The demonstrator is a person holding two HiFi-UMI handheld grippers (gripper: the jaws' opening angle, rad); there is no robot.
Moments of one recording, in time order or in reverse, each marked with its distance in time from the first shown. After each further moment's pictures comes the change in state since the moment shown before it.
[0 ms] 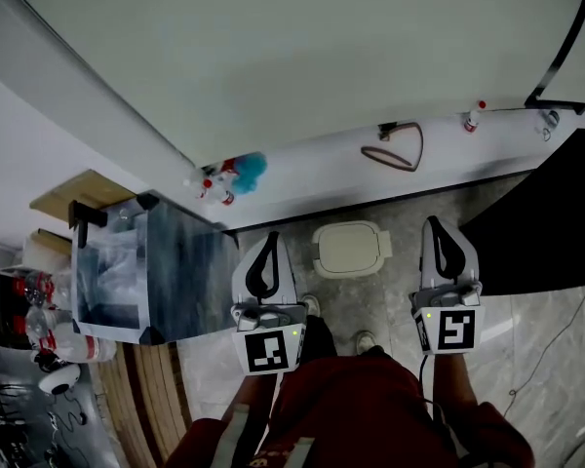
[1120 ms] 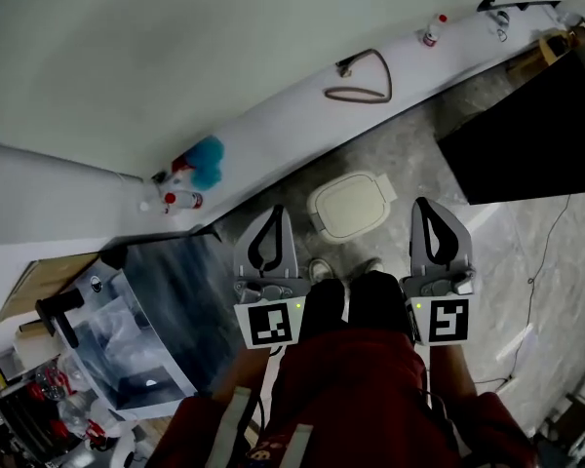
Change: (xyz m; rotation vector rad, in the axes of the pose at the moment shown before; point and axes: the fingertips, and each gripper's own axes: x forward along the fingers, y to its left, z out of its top) left arm 0.098 0.071 -0.154 -0.047 0.121 -0.430; right arm 0.084 0.105 -0.068 -0.019 0.229 -0.270
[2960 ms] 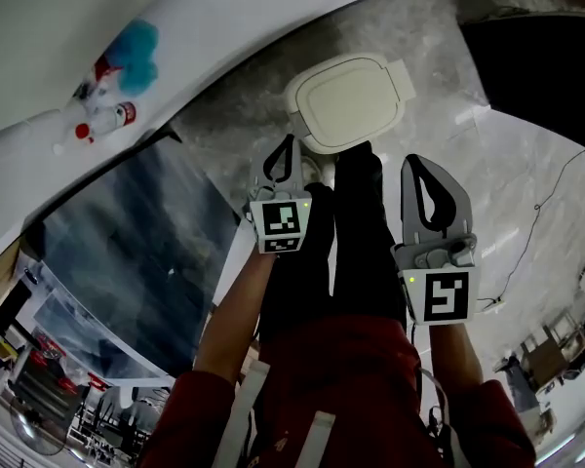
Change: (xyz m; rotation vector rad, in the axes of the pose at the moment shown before) left arm 0.030 -0.091 -0.386 -0.116 0.564 -0.163; right arm 0.030 0.049 -0.235 0.120 0.355 0.121
